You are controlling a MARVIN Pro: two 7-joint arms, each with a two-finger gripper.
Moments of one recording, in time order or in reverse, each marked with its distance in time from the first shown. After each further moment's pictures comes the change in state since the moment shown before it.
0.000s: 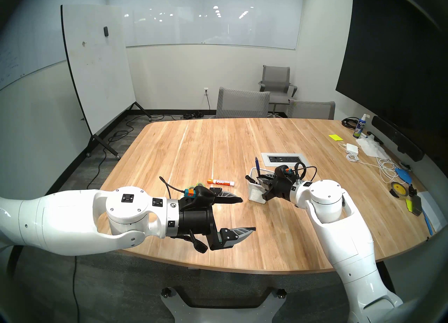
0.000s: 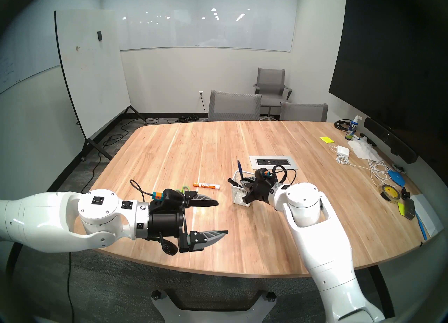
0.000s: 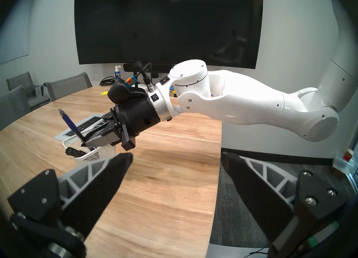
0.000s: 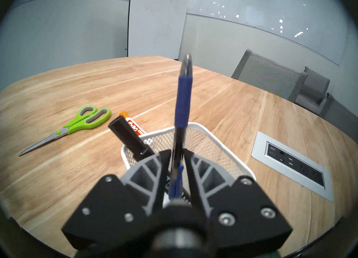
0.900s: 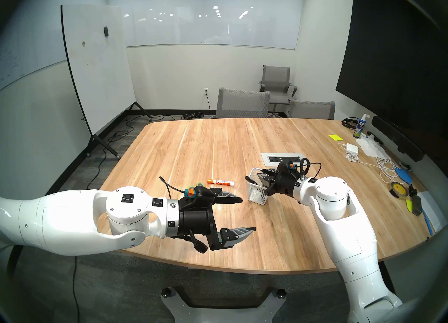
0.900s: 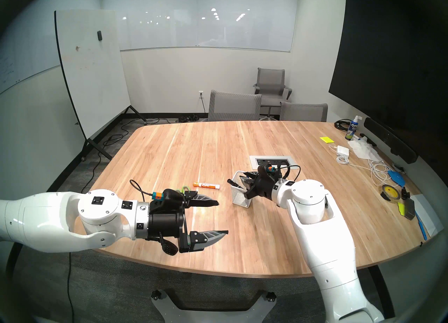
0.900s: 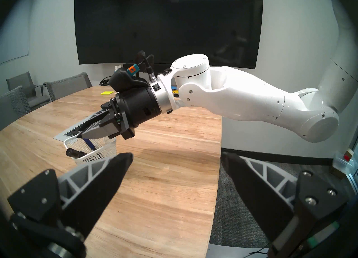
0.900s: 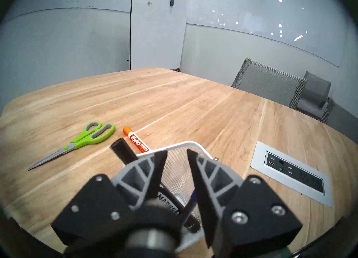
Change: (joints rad) left arm 0.000 0.000 0.001 0.000 0.000 0.000 0.000; right arm -0.009 -0.003 0.053 -0.053 0.052 0.006 0.058
